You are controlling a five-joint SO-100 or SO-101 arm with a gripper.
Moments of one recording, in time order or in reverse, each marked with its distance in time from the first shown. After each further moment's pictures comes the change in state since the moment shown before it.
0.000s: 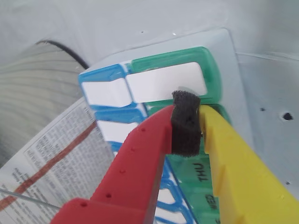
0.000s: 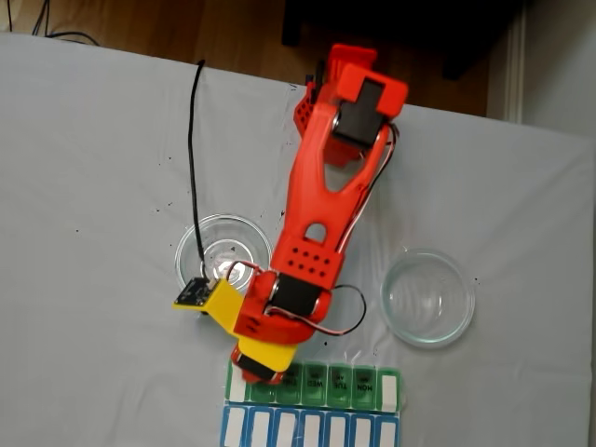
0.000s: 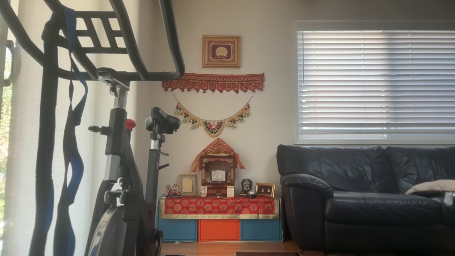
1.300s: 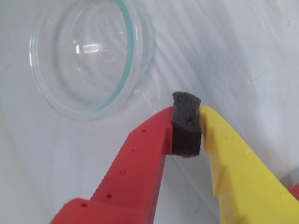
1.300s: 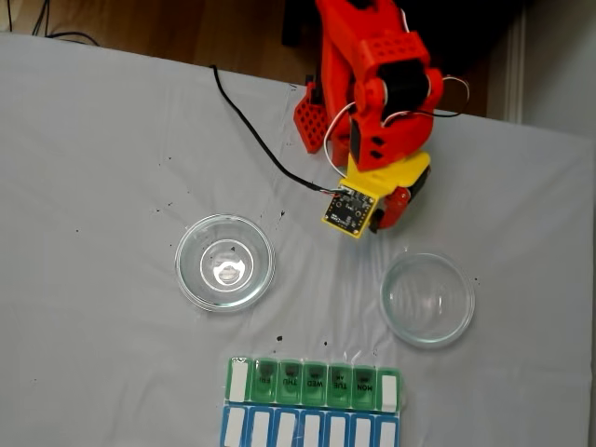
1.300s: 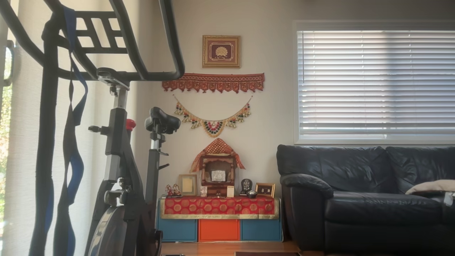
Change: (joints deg) arm -27.6 79.7 55.0 32.2 -52.1
